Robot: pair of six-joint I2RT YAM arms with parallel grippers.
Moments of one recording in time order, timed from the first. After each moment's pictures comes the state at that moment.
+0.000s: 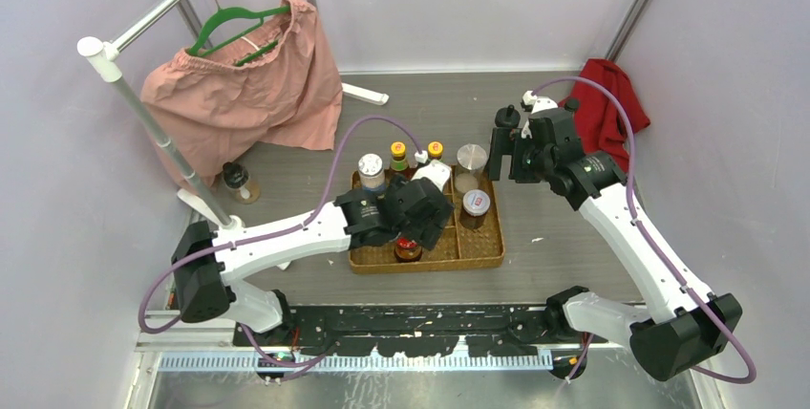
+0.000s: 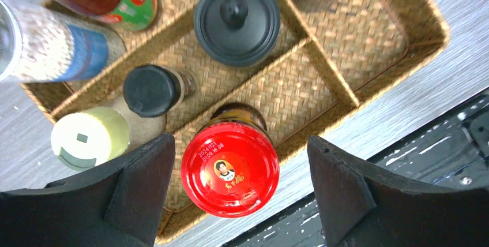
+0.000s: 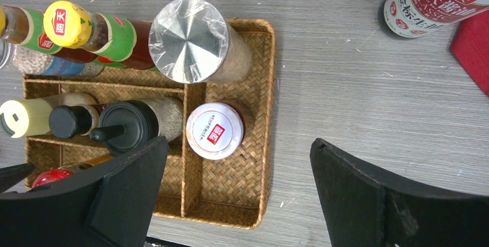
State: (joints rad) left arm -1.16 1.44 1.20 -0.66 -0.39 -0.44; right arm 0.38 1.11 1.15 -0.78 0.07 0.33
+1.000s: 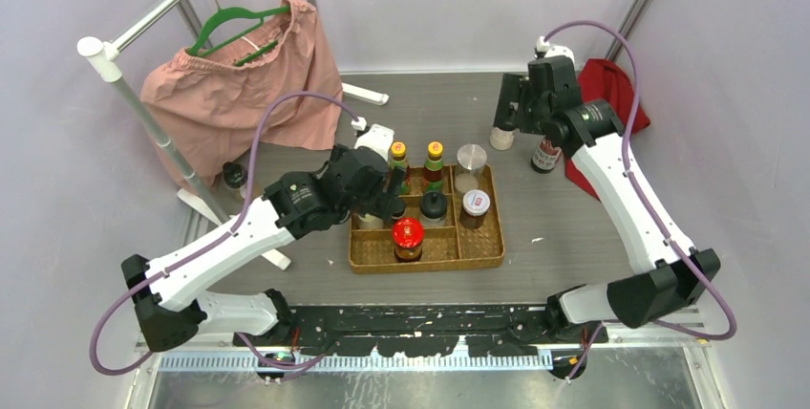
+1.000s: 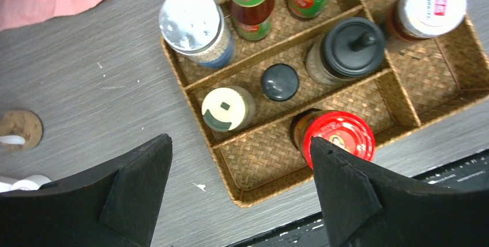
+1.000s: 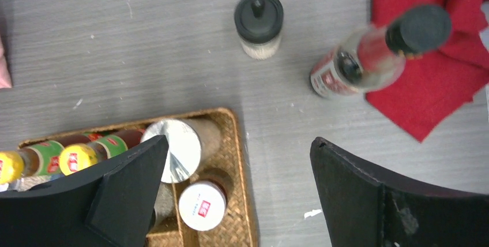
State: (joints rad) left arm -1.00 1.20 1.30 -0.89 -0.49 -0.38; right arm 0.33 1.40 1.57 -0.84 0.28 0.34
